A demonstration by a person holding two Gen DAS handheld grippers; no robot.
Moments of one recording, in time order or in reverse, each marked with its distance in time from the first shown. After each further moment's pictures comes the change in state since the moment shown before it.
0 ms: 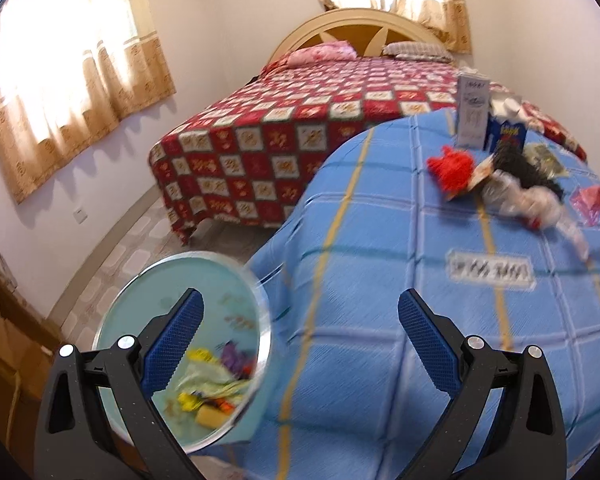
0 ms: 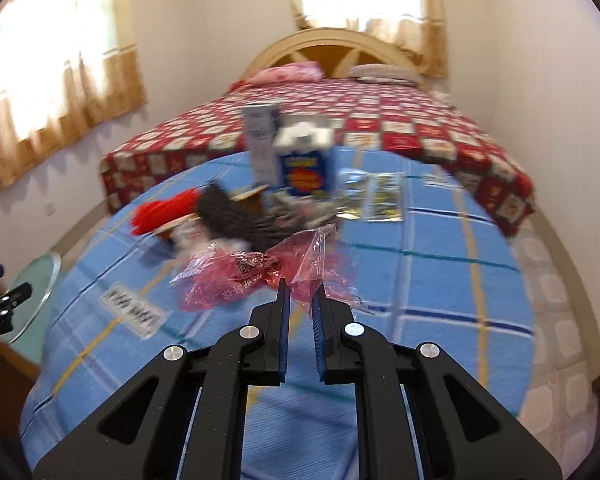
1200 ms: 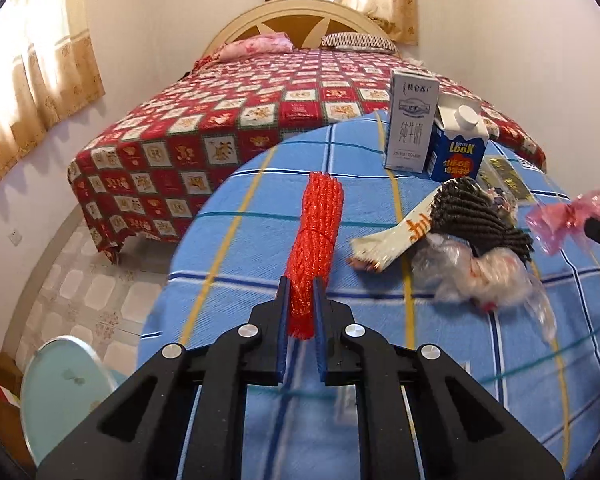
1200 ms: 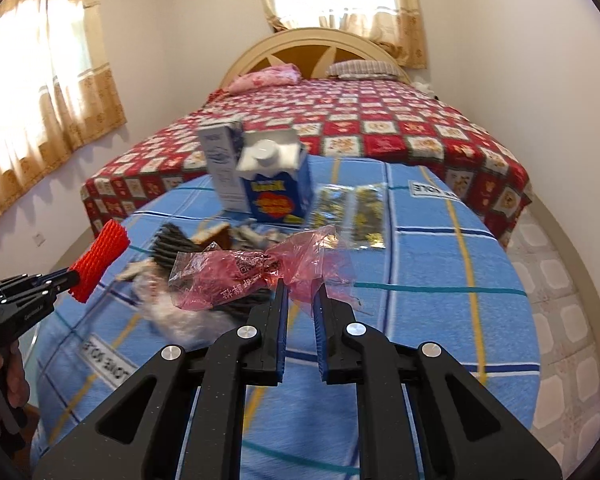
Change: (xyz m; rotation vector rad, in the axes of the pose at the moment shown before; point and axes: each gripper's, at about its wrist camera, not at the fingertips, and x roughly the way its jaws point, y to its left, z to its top) left arm 0.066 -0.068 0.069 0.051 0.042 -0.218; right arm 0.030 -0.019 0.029 0.071 -0.010 0.012
